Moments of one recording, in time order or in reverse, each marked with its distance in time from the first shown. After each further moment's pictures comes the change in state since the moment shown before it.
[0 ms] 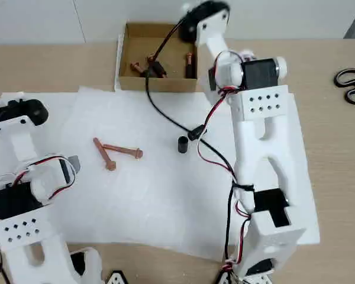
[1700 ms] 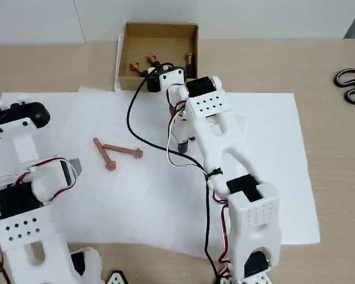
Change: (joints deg) left arm 0.0 0.0 1.4 0.5 0.1; right arm -9.5 15.3 15.8 -6.1 -8.5
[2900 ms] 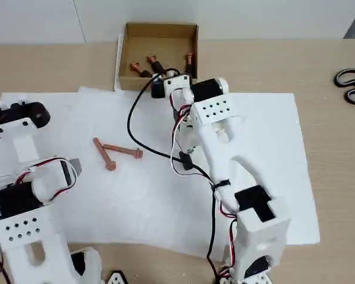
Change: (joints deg) left arm 0.0 0.0 0.0 0.0 -0.1; right arm -0.3 -10.6 7.6 7.3 -1.9
